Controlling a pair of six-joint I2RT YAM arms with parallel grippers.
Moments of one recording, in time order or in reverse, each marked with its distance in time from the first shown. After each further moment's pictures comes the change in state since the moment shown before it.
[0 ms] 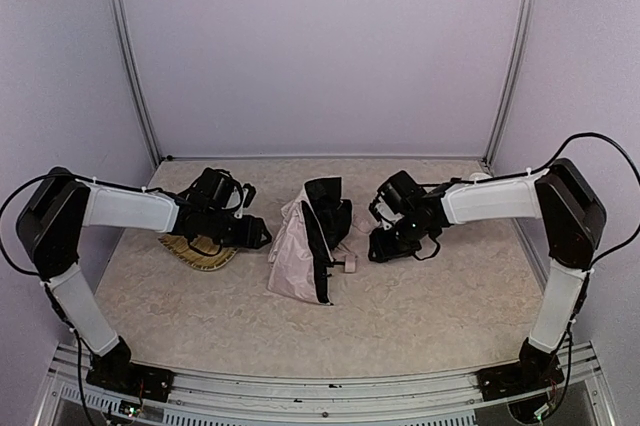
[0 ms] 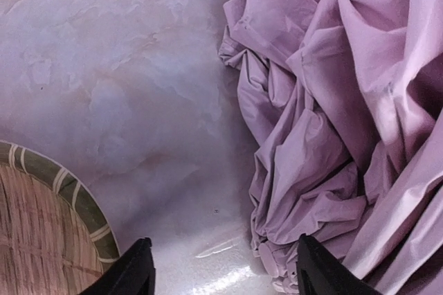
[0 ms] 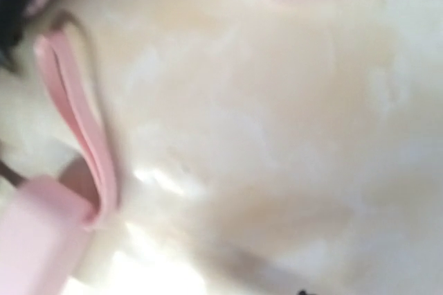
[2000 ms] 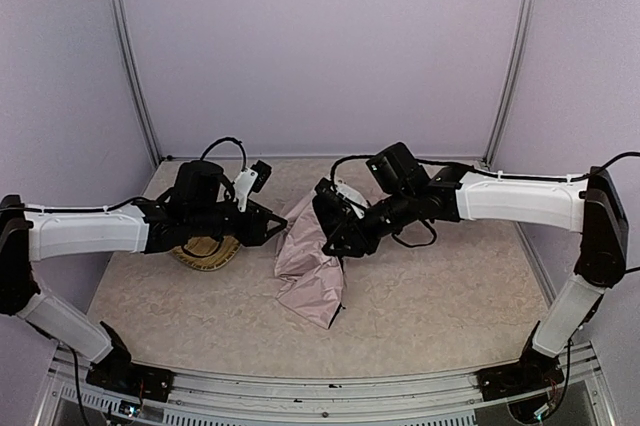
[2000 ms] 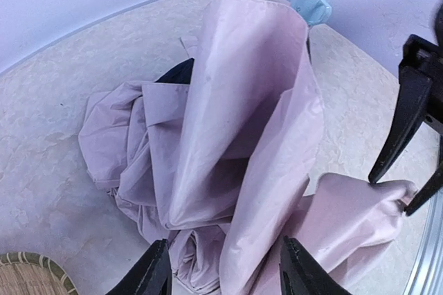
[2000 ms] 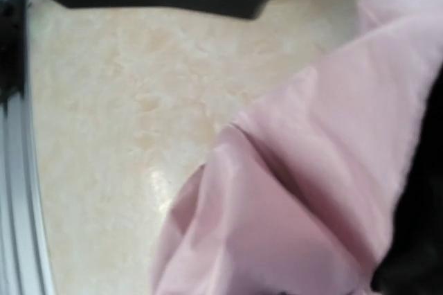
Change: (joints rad) left arm -0.151 -0.290 -0.100 0.176 0.034 0.248; right arm 0.155 -0.164 0.089 0.060 -0.447 -0.412
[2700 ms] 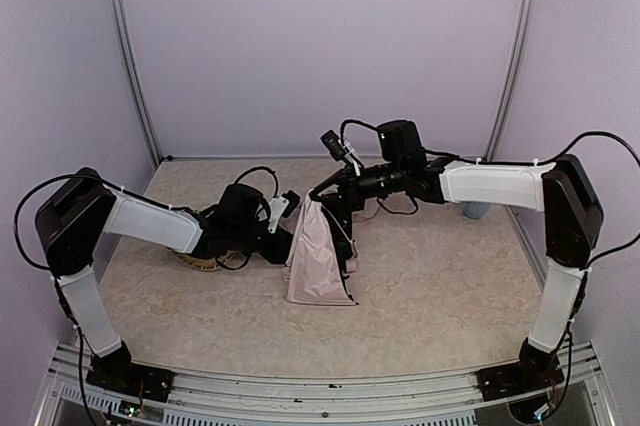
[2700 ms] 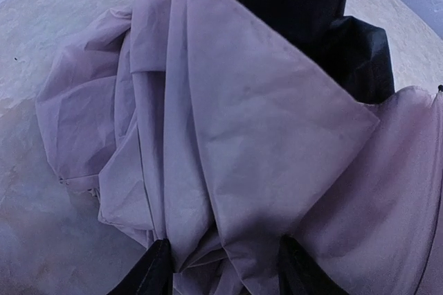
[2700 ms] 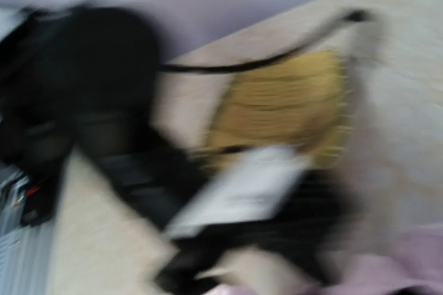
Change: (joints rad) left arm -0.022 0.370 0.067 0.155 -0.010 0.045; right arm -0.138 0.133 0.097 0.387 -0.280 0.075
